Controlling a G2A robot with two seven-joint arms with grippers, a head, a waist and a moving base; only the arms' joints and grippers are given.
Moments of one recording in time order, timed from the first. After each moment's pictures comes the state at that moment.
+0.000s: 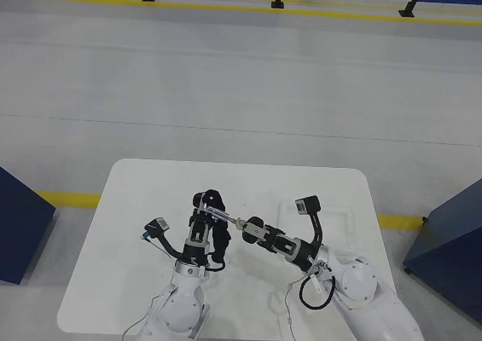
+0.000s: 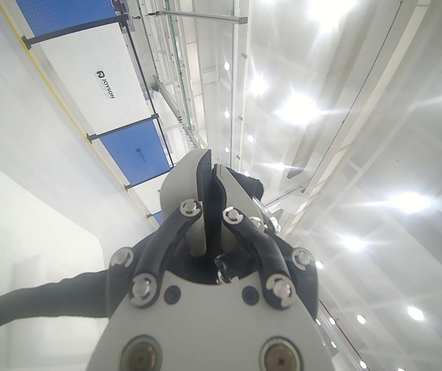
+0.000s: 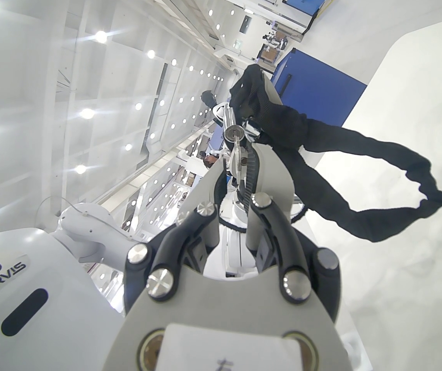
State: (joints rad) left arm 1.35 -1.53 -1.13 -1.46 0.23 -0.62 0.33; right arm -1.28 -1.14 1.15 -1.63 0.26 -0.49 0.65
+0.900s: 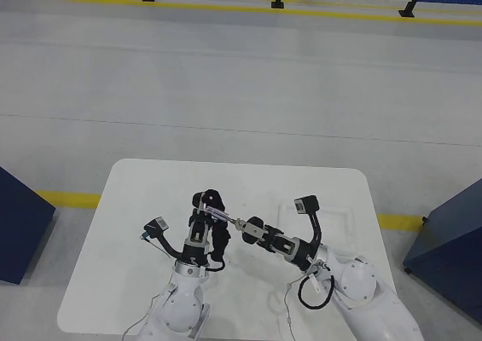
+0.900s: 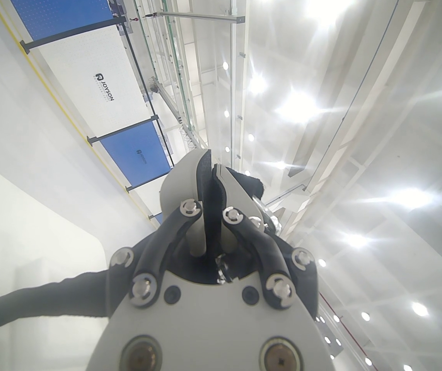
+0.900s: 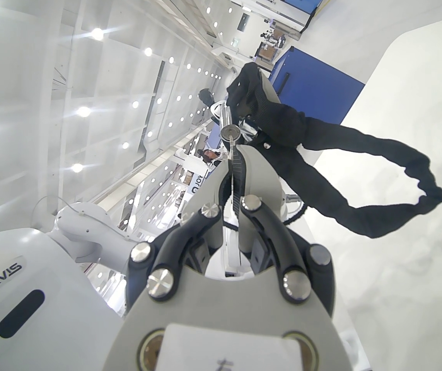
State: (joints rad) left arm 1.35 -1.54 -1.15 -1.46 0.26 -0.63 0.33; right arm -1.28 -1.15 1.15 -1.64 0.24 -0.48 0.65
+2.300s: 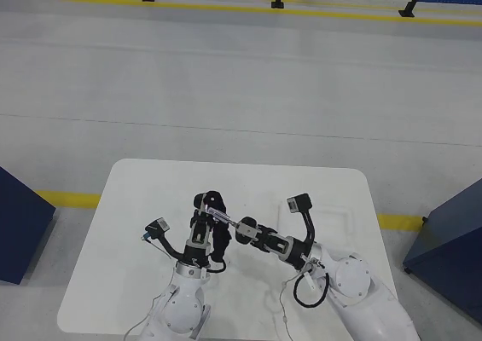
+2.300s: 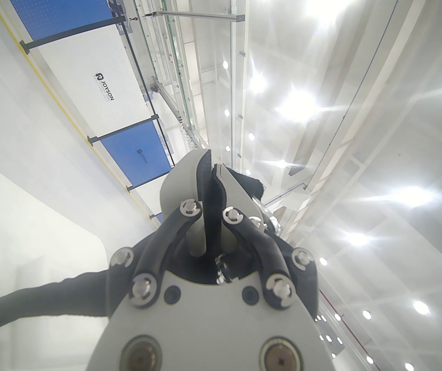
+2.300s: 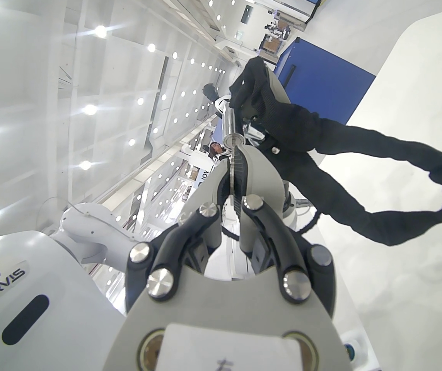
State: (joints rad) left arm 1.36 -1.55 -1.15 -1.46 0.28 -0.64 0.33; right arm -1.25 -1.16 1.12 -1.62 0.27 -0.46 0.67
